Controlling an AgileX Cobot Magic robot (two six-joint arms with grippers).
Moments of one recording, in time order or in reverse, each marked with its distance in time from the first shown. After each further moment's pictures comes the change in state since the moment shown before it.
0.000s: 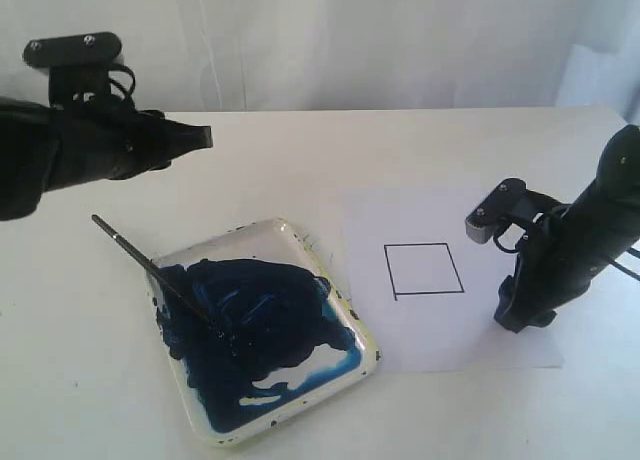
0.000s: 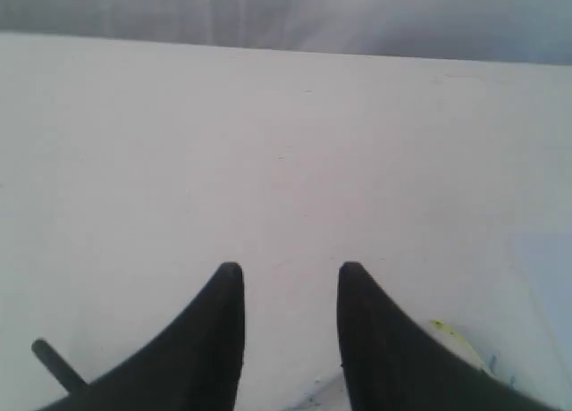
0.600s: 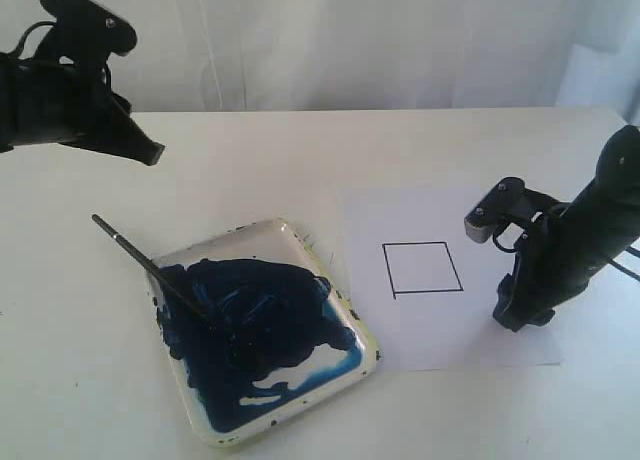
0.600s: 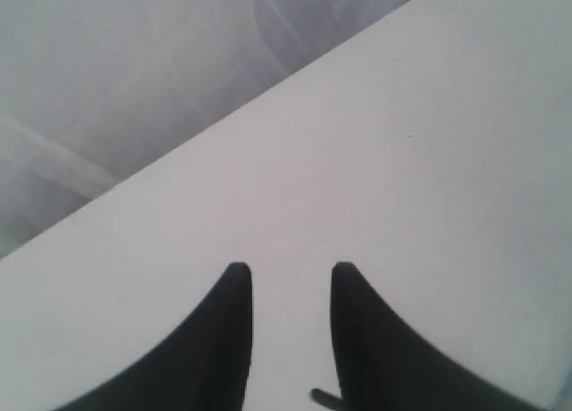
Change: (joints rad) left arm 0.108 -0.018 -0.076 -0.313 -0.026 0.975; right arm 0.000 0.000 0.000 0.000 -0.011 0.000
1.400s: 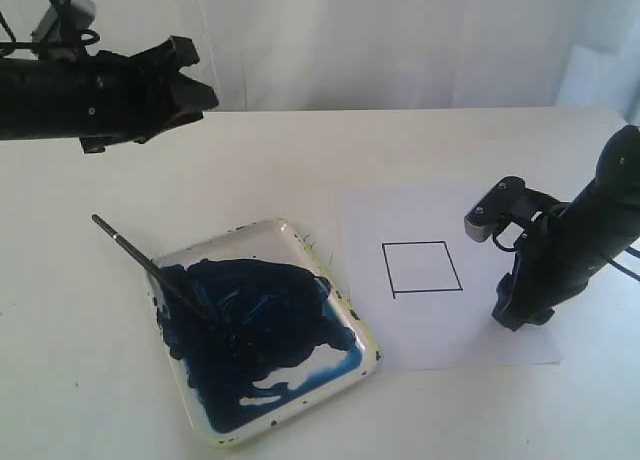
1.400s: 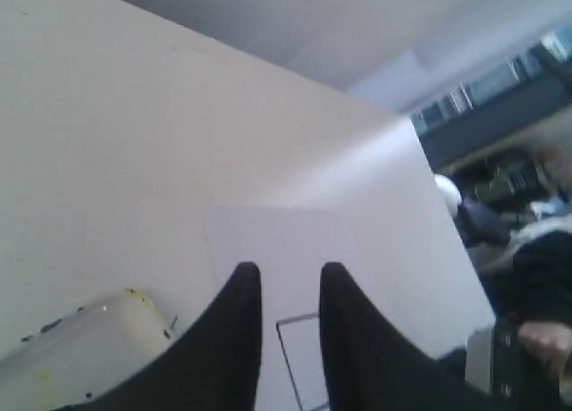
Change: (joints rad) left arm 0.132 0.011 0.004 0.064 0.789 -1.019; right arm 0.000 0.000 0.000 0.008 -0.004 0.000
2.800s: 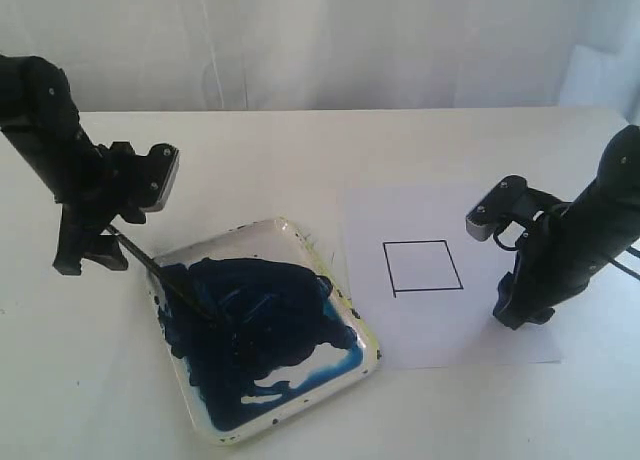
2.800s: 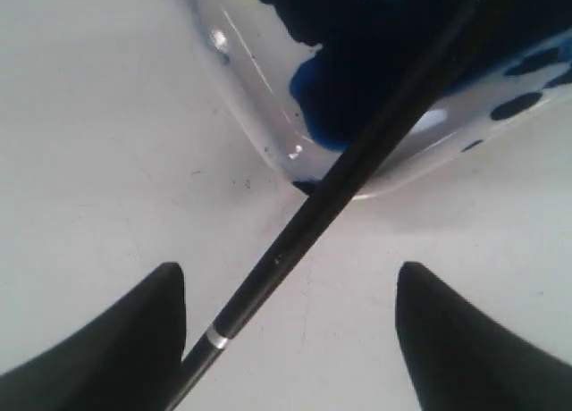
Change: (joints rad) left arm 0.058 0.383 -0.336 1.573 0.349 0.486; right arm 0.000 0.001 0.000 0.008 -0.004 0.000
